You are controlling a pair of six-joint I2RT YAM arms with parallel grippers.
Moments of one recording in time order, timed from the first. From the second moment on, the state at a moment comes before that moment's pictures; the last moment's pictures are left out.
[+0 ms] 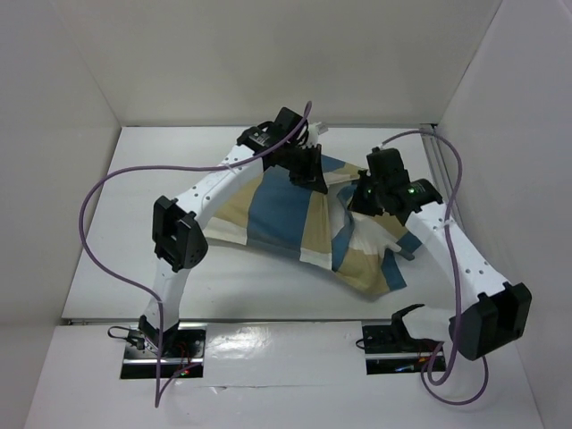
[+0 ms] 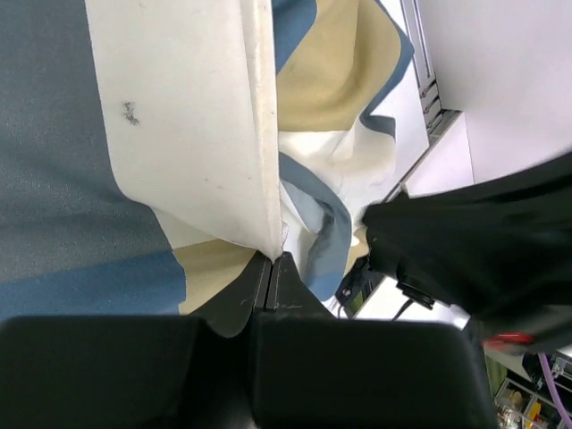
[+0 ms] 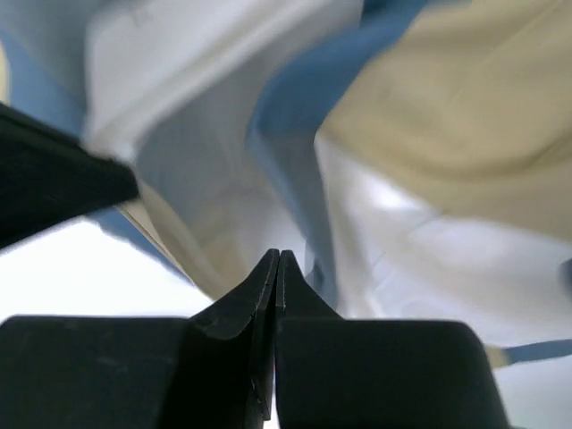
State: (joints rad) left arm -0.64 2.12 2.18 -0.89 0.51 -0.51; right arm 0.35 1.24 1.21 -0.80 0.04 0.57
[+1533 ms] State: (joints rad) left arm -0.55 2.10 2.06 -0.84 0.47 -0.47; right arm 0.44 1.83 1.47 -0.59 -0.23 0.56
